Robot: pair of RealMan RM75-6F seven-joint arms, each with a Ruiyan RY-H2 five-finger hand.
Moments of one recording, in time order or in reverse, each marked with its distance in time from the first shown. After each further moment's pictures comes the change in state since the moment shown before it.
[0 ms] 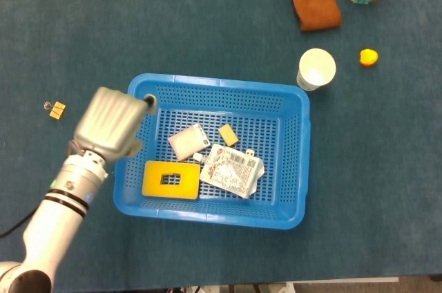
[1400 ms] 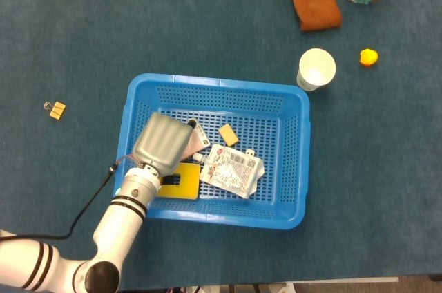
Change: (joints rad) left arm -0.072 -0.432 0.008 0.268 -0.193 0.064 0.205; right arm -0.038 -0.031 -0.027 0.010 0.022 0.020 -0.033
